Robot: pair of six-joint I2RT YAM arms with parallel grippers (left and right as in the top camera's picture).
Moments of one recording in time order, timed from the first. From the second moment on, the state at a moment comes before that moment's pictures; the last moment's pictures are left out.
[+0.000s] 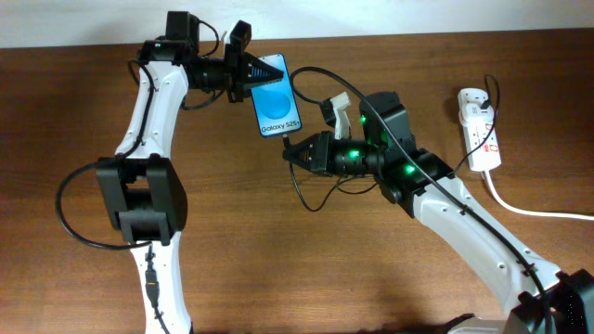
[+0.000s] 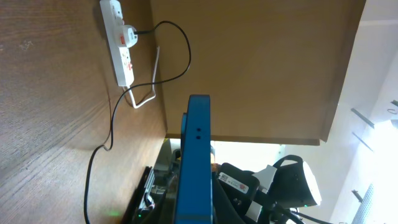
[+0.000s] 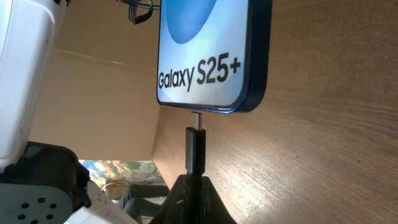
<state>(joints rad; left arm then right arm) -0.07 2.36 2.22 -1.07 1.50 -0.26 0.43 1.51 1.09 -0.15 -0.79 0.81</state>
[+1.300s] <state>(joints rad) -0.11 2.36 2.22 -1.06 1.49 -0.26 0.37 1.57 1.07 0.01 -0.85 0.86</state>
